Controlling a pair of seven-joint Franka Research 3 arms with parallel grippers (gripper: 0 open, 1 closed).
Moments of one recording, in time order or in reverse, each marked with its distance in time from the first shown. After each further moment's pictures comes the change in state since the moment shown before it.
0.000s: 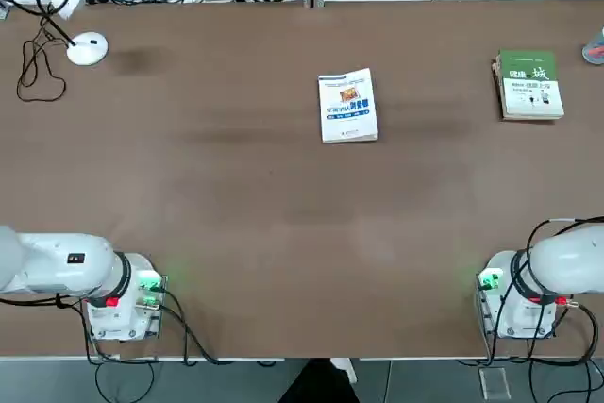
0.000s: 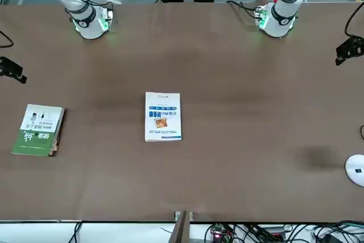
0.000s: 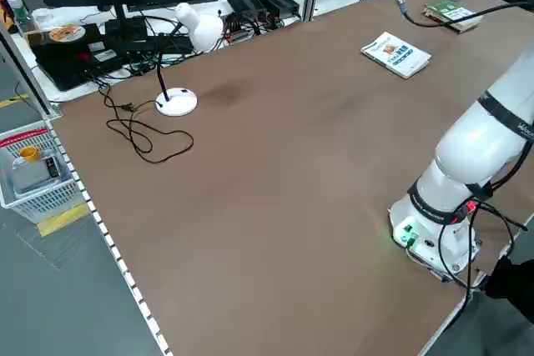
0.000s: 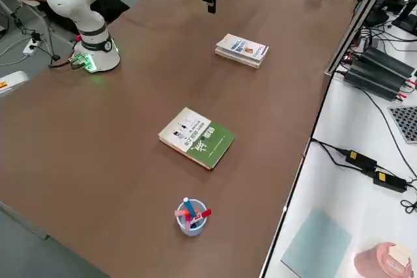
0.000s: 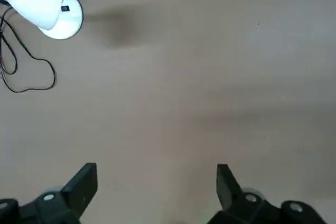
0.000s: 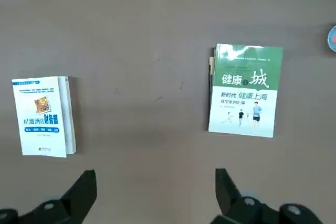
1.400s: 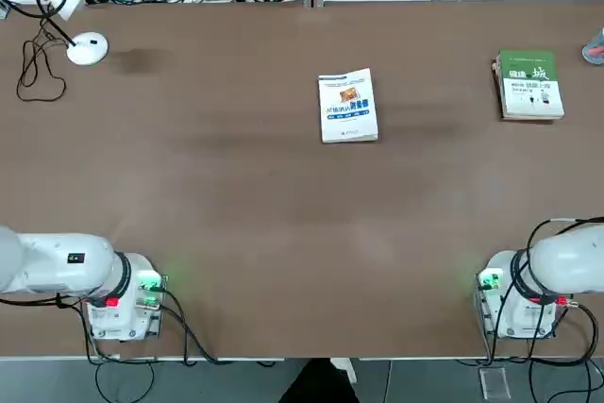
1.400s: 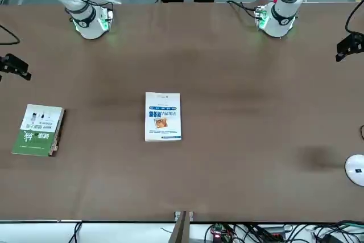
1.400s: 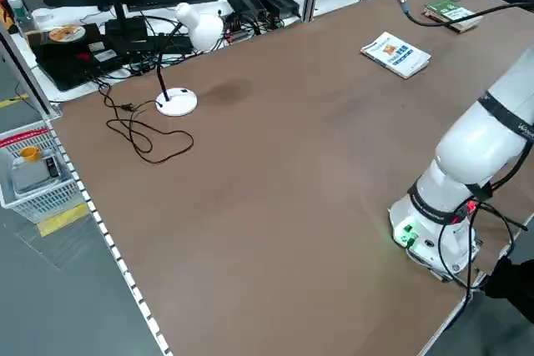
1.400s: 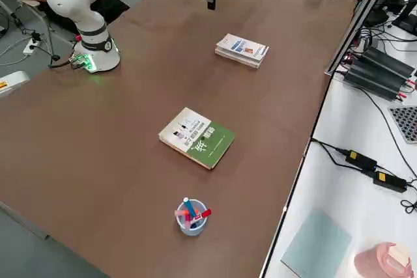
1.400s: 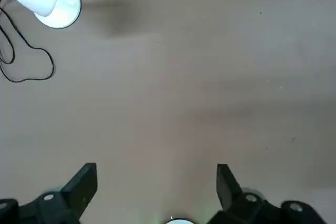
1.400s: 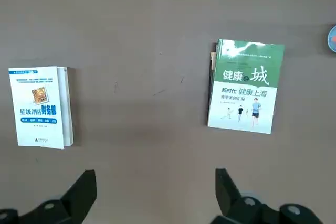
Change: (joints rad) left arm 0.003 0.002 0.001 0.000 0.000 -0.039 0.000; right arm -0.005 -0.010 0.030 -0.002 -0.014 -0.024 0.000
